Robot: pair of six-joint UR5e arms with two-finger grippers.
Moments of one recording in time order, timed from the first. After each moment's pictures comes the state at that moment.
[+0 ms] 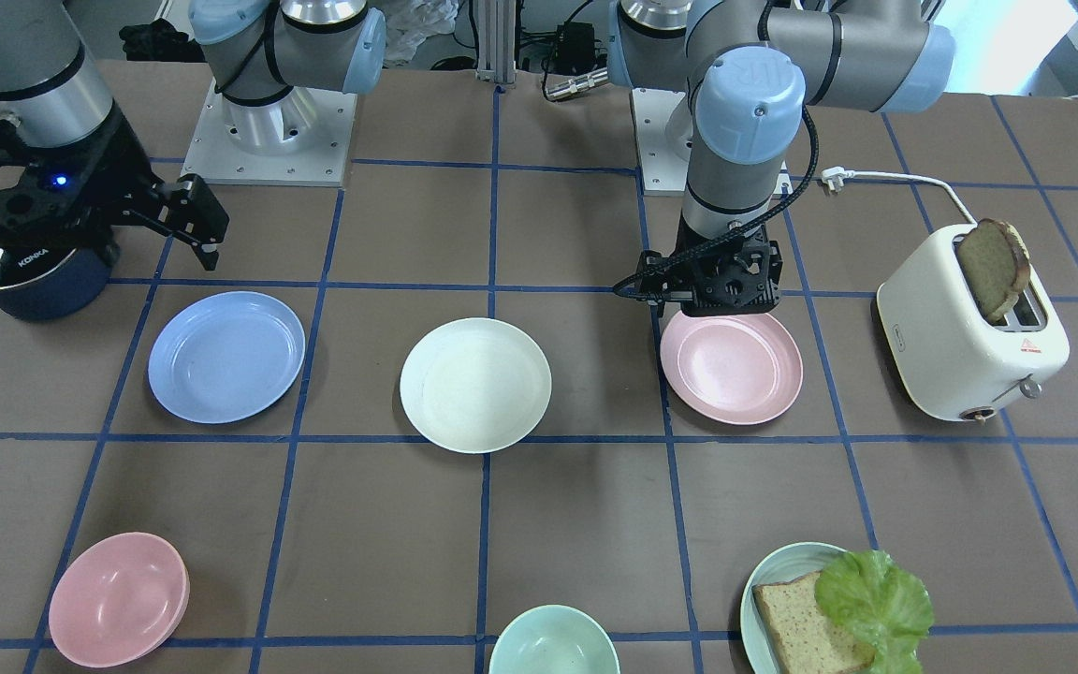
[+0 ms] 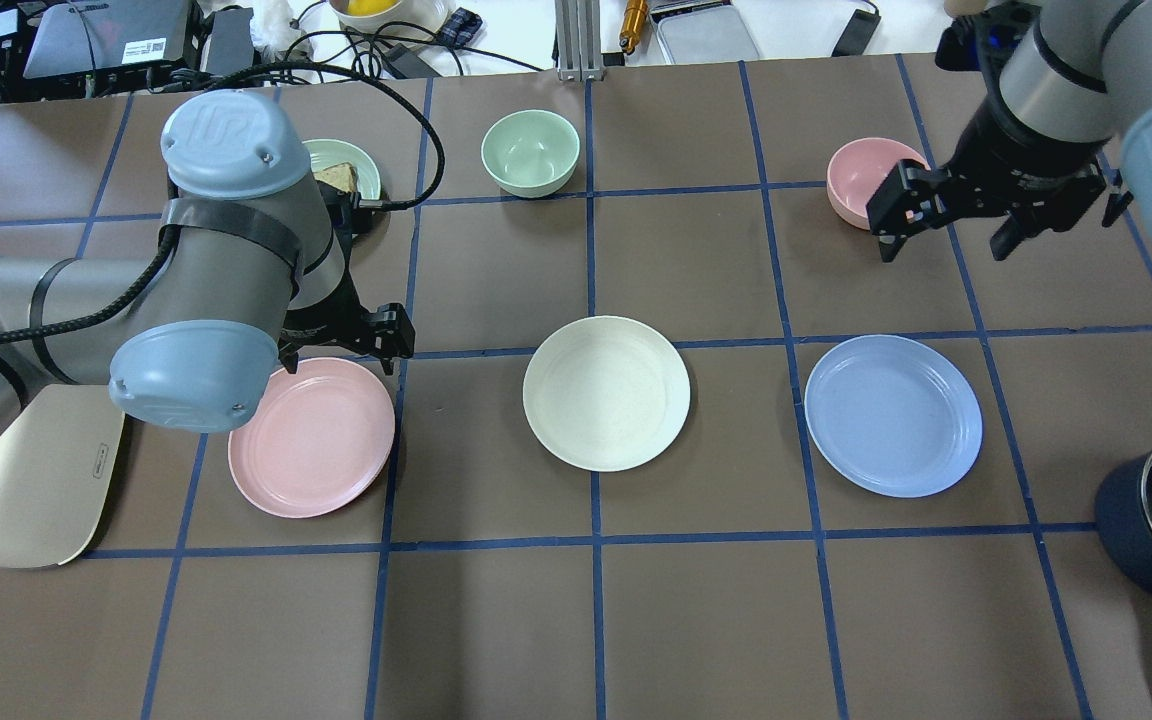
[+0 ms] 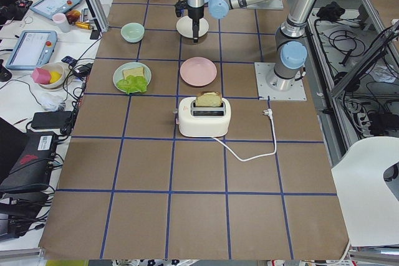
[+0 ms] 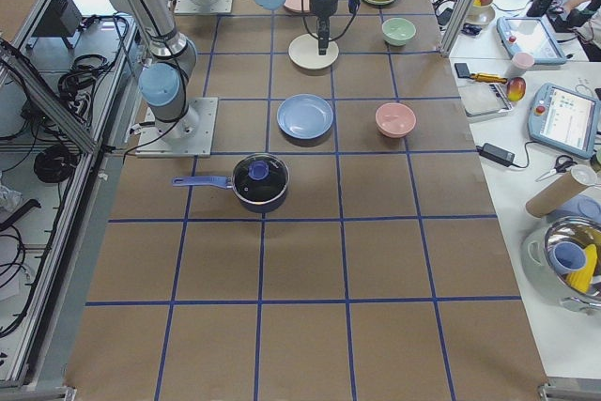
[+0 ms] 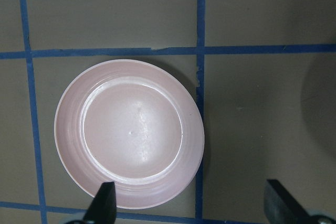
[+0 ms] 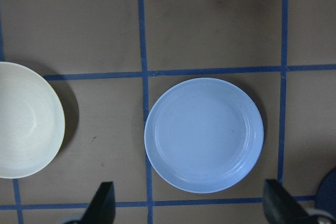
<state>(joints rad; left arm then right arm) -1.65 -1.61 -1.94 -1.19 1.72 -0.09 1.40 -1.63 1.75 -1.71 -1.55 -0.14</state>
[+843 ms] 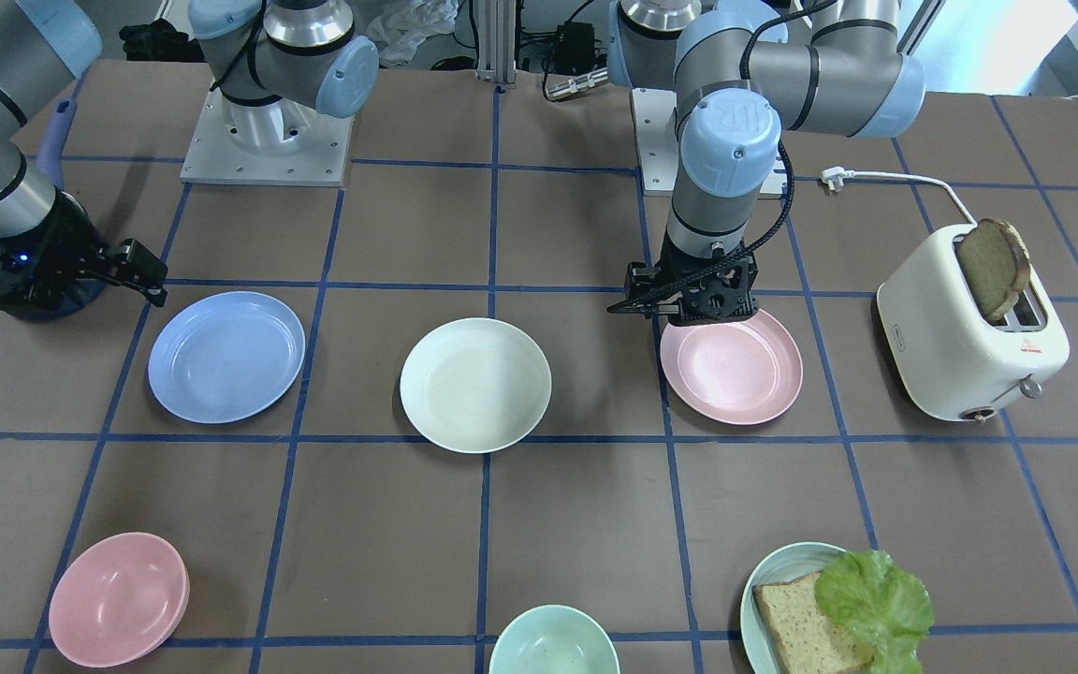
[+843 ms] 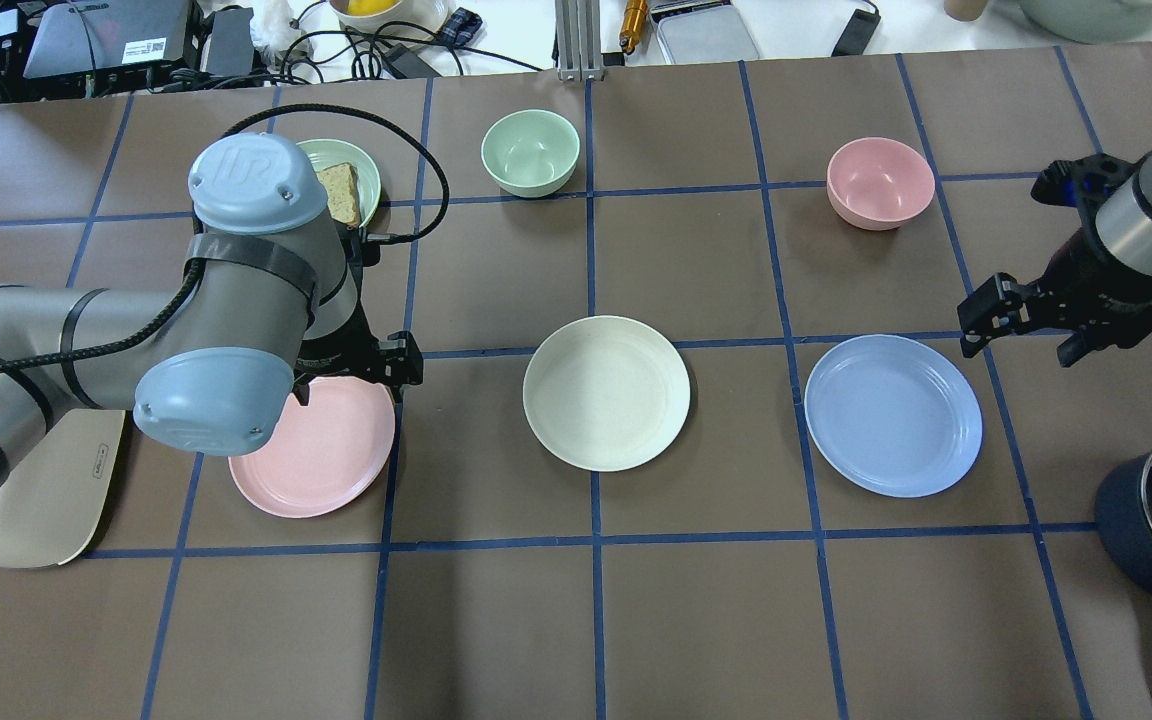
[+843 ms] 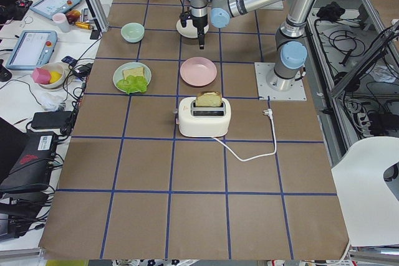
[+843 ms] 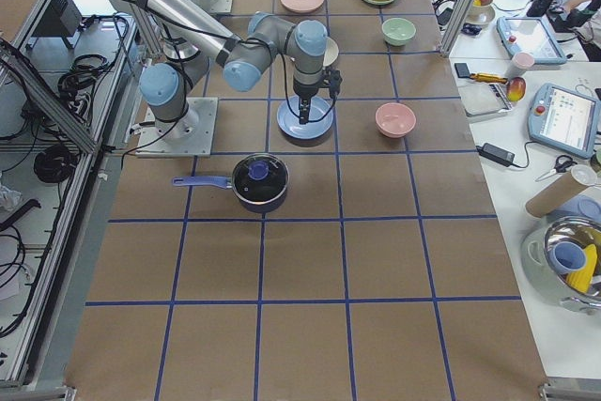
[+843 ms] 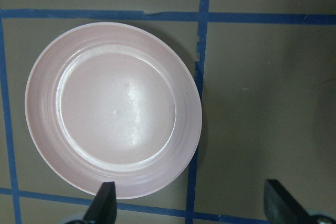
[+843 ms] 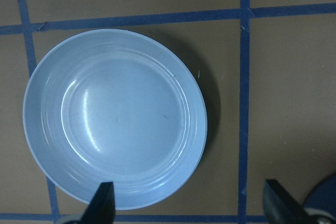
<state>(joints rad) -1.65 -1.63 -2.04 -1.14 1.69 -0.15 1.11 -1.57 2.07 -1.99 -1.51 -0.43</state>
